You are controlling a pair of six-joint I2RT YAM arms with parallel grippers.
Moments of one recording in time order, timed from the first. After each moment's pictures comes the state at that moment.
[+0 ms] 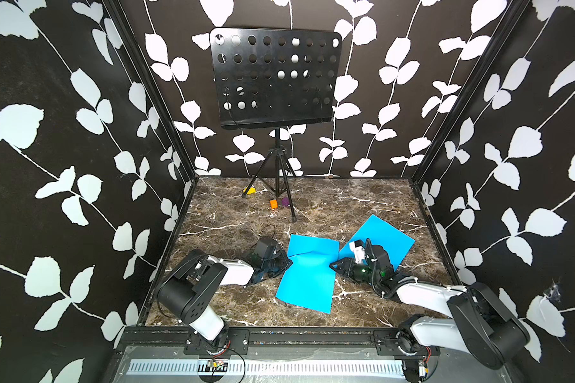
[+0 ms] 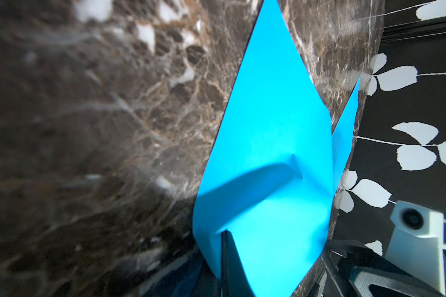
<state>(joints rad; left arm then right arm) -0.62 1.59 0.49 0.31 0.32 -1.07 0.50 1.28 0.29 0.35 -0.49 0.95</state>
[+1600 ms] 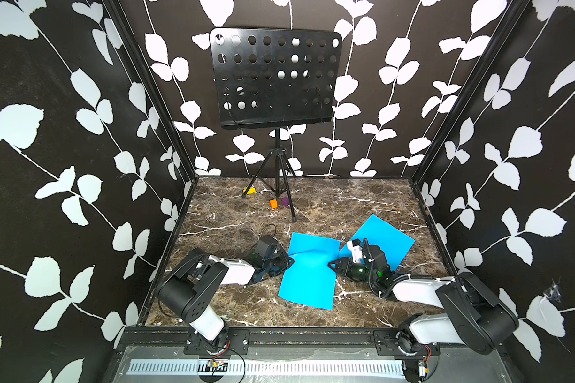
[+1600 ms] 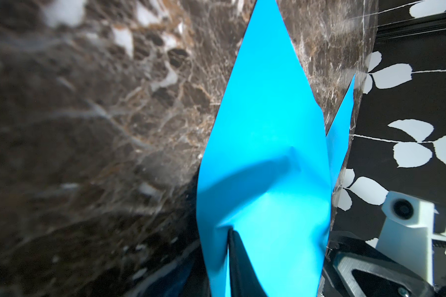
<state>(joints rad) -0.62 1.59 0.50 0.31 0.31 -1.06 0.53 1.37 0.29 0.47 -0.47 0.93</state>
